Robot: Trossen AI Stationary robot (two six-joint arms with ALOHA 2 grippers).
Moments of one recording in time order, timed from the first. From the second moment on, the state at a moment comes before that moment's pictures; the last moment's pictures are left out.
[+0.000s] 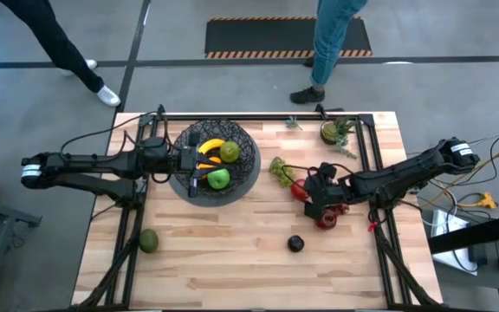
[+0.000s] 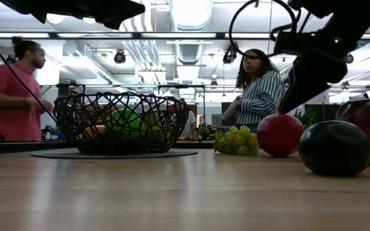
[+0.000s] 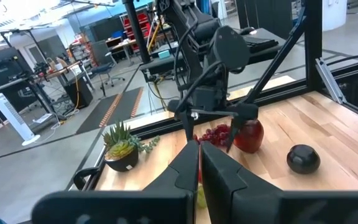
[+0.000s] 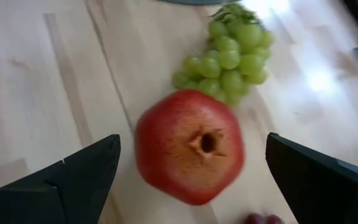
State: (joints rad) left arm 0.13 0.90 0.63 0.22 0.12 0.32; right arm 0.21 1.25 0.67 -0.46 0.44 0.40
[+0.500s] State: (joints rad) left arm 0.13 0.90 0.63 0.23 0.12 0.32; right arm 0.20 1.25 0.47 -0.12 0.45 0.39
